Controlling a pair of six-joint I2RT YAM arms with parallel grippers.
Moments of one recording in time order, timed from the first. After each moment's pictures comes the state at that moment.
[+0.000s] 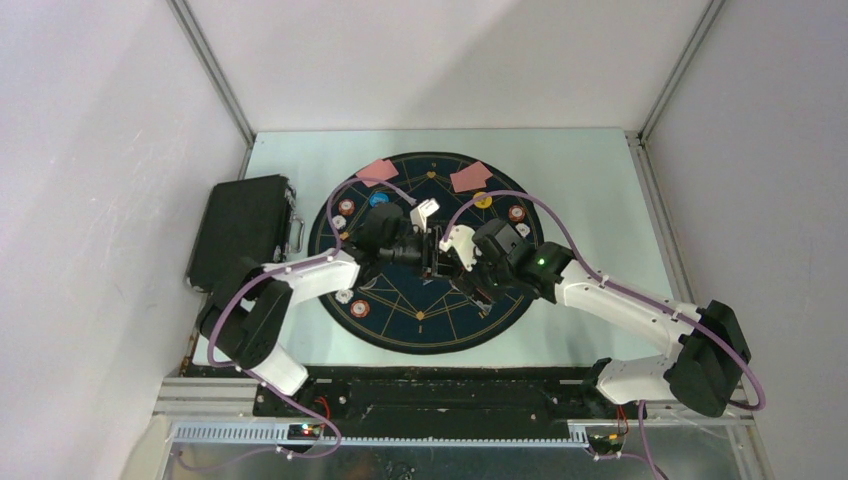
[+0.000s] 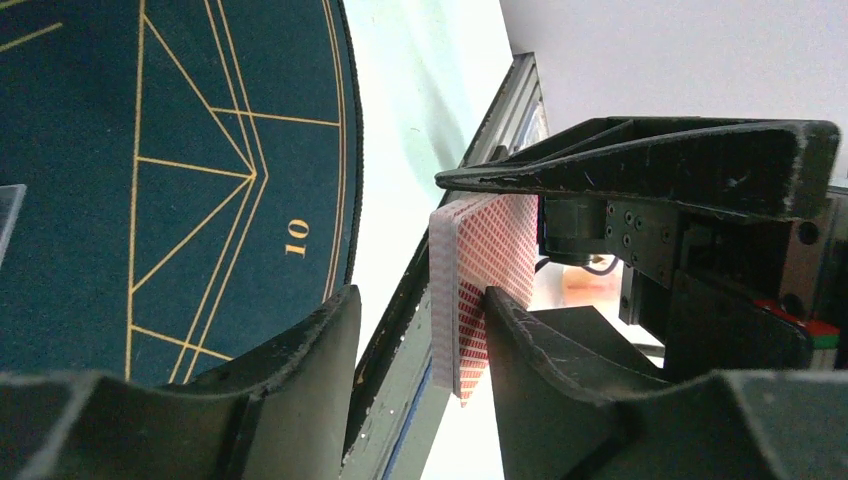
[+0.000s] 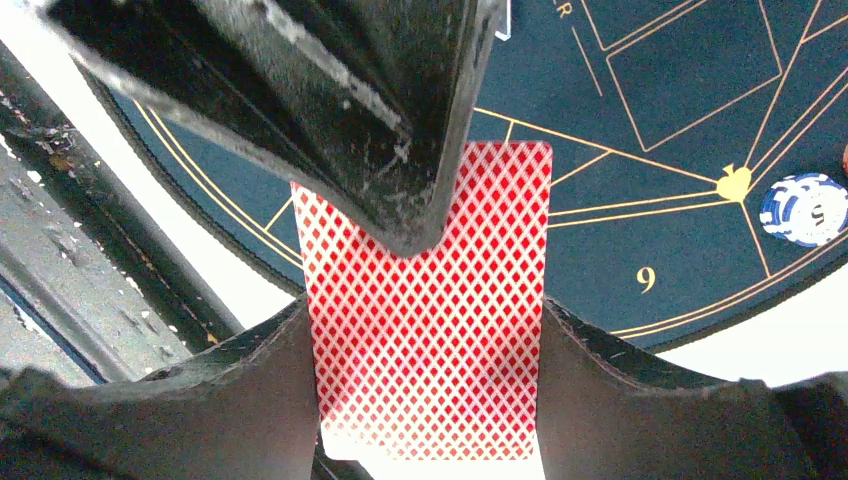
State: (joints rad) left arm -0.61 1.58 0.81 0.26 0.79 -0.79; right arm 0.85 1.31 1.00 -0.62 -0.04 -0.15
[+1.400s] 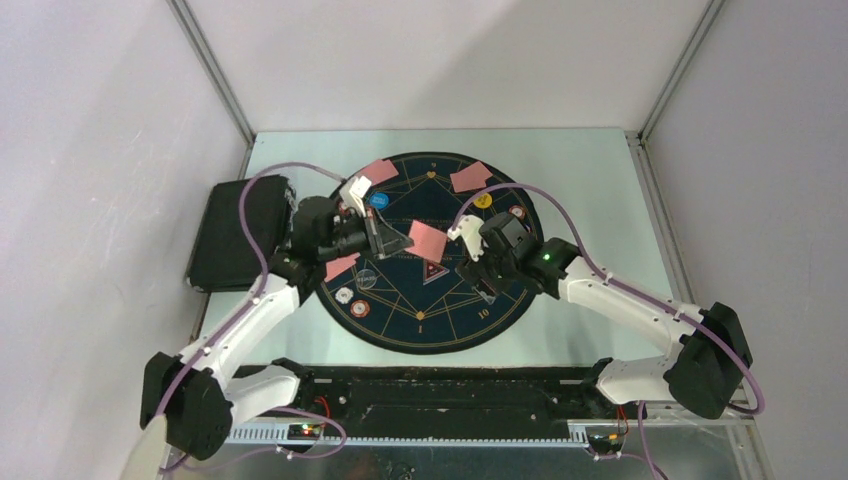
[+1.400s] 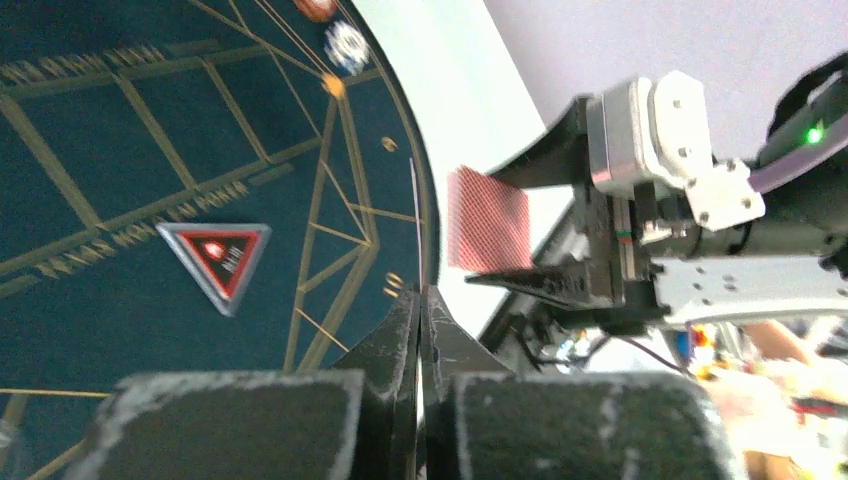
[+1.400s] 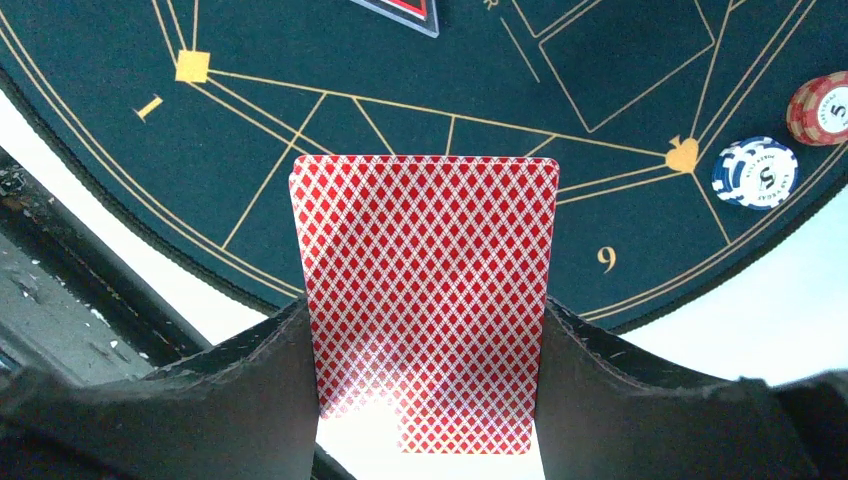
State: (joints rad) left arm -0.41 1.09 0.72 0.04 0.62 -0.64; right arm 0.81 1.30 1.00 -0.61 0.01 -0.12
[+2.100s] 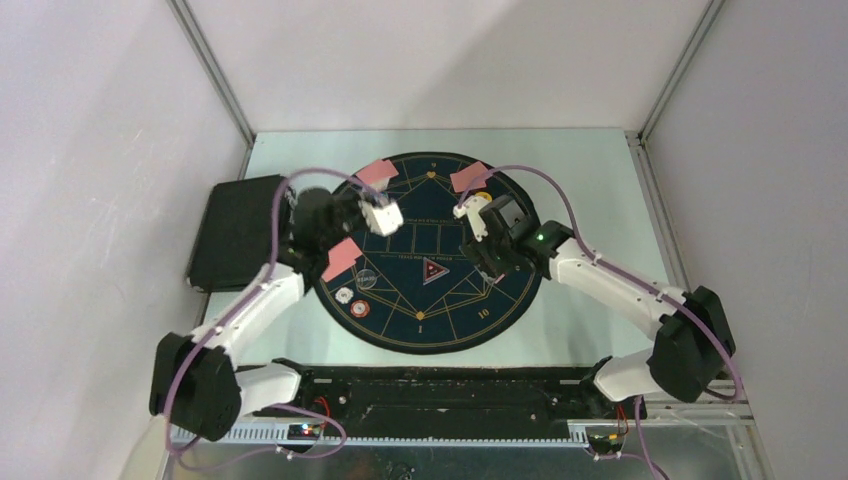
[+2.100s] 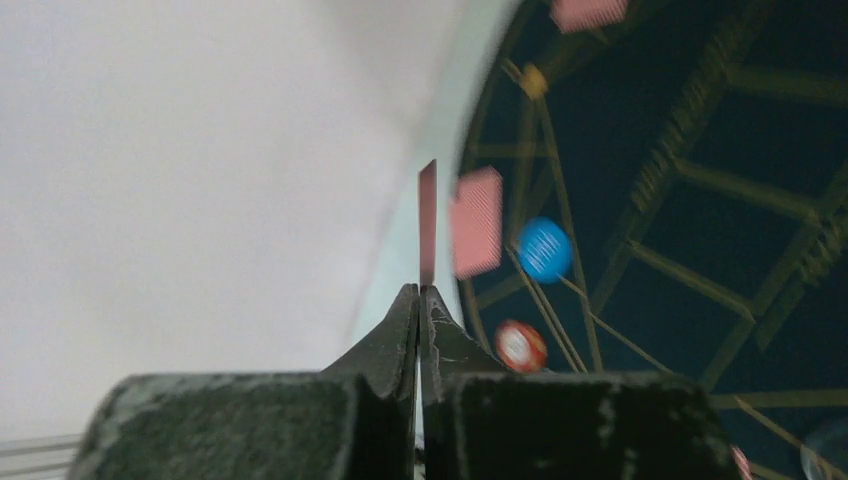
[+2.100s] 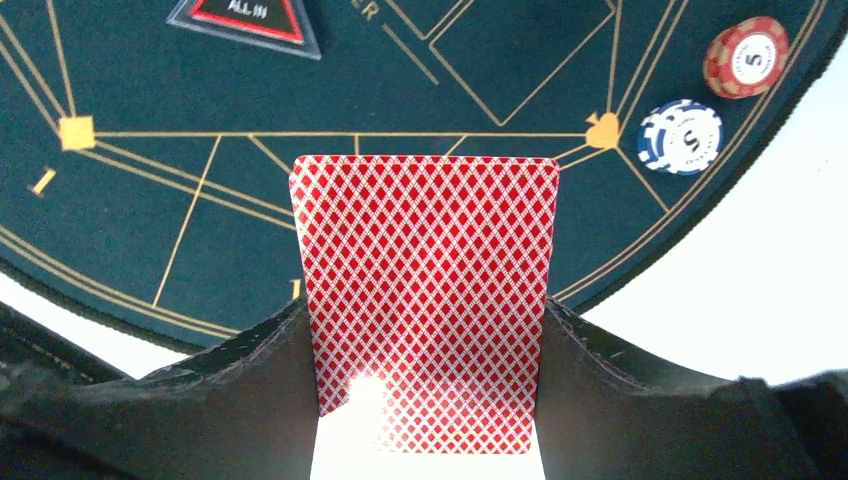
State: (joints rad) left arm -0.34 1.17 0.89 0.06 0.26 1.00; right arm 0.72 1.39 1.06 -0.61 0.08 -0.08
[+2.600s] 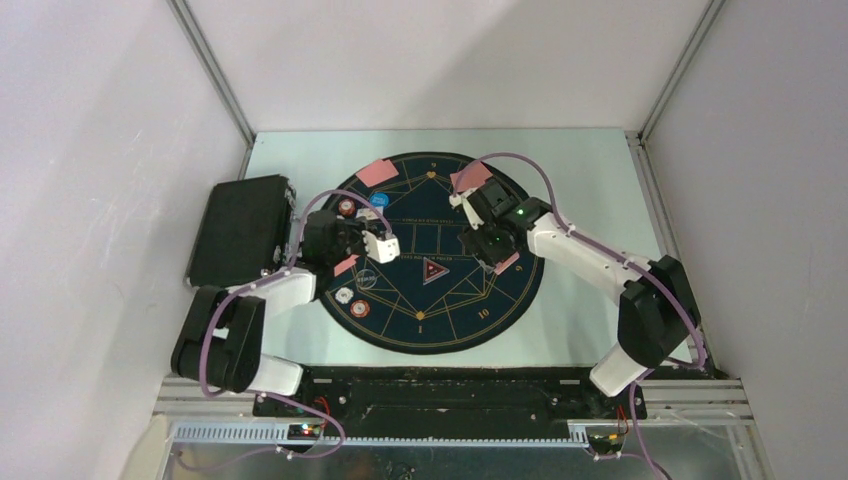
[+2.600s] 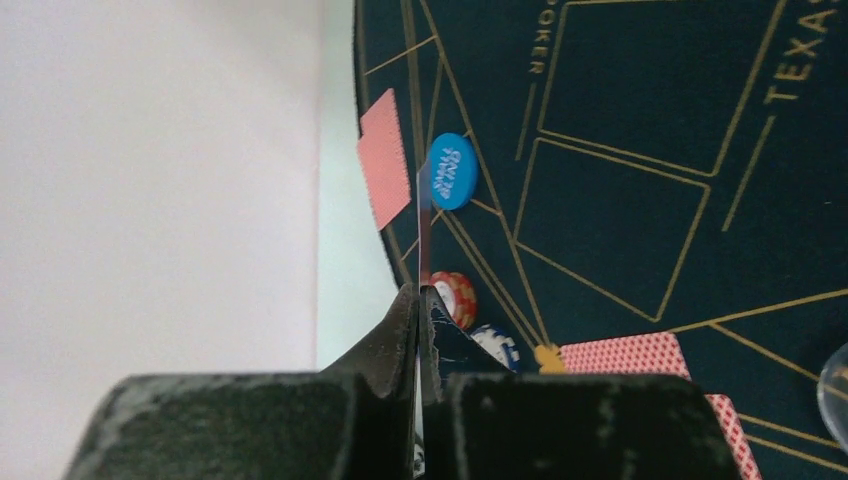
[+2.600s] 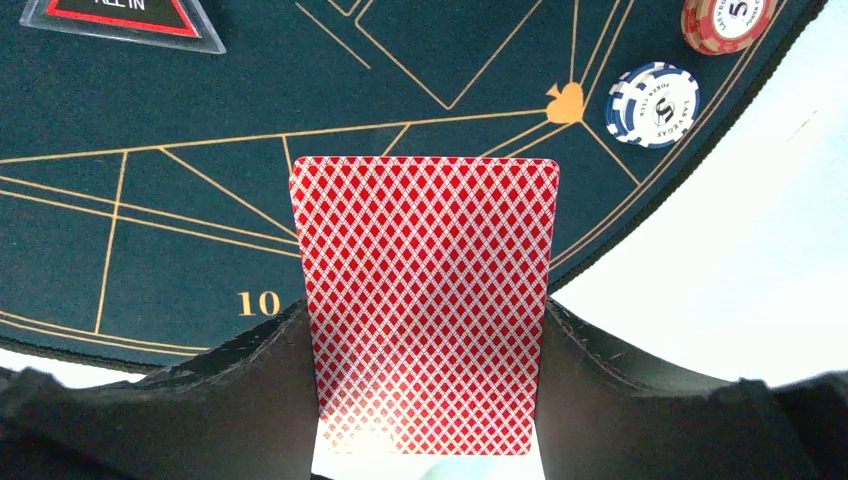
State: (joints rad) left arm -0.25 1.38 0.56 0.41 0.30 1.31; right arm 0.67 1.61 1.25 -0.76 0.15 -0.06
